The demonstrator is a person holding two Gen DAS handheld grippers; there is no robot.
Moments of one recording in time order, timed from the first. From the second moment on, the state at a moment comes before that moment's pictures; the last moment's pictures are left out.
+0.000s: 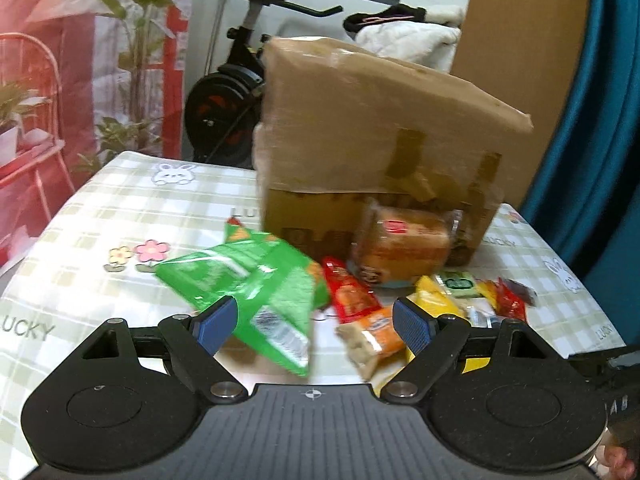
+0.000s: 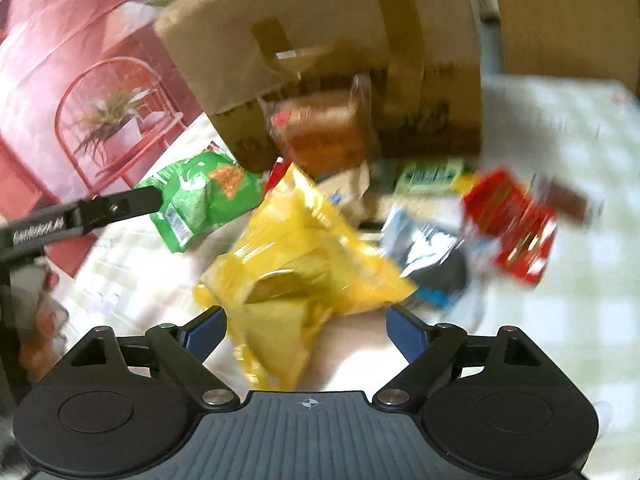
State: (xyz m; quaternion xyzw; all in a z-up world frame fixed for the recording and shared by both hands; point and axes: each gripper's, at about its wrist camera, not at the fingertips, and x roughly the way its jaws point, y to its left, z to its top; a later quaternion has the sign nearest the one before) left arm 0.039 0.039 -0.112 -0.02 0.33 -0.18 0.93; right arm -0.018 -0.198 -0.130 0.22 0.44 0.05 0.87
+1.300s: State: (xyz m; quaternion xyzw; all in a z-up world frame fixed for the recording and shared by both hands) left arm 0.135 0.021 -0.152 0.17 0.38 -0.19 0.89; right arm 0.009 -0.205 -0.100 0.15 0.35 -0.04 0.92
